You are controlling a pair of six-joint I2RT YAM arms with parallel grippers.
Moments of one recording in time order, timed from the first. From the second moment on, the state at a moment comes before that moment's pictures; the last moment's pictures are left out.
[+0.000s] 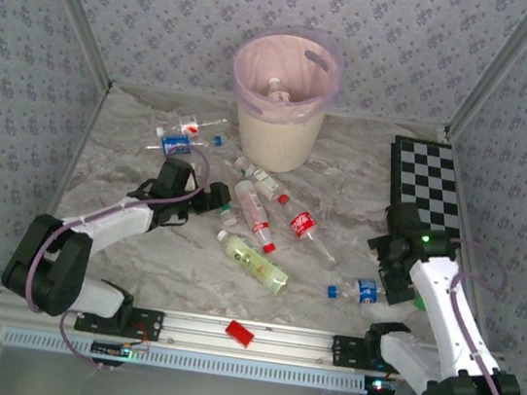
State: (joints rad) left arm -0.40 1.37 0.66 -0.08 0.25 -0.76; right arm 0.21 0.98 0.83 -1.27 0.10 1.39
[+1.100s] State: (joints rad) left arm -0.40 1.26 0.63 -0.12 0.23 -0.76; right arm 0.27 1.13 0.64 -1.03 0.10 1.38
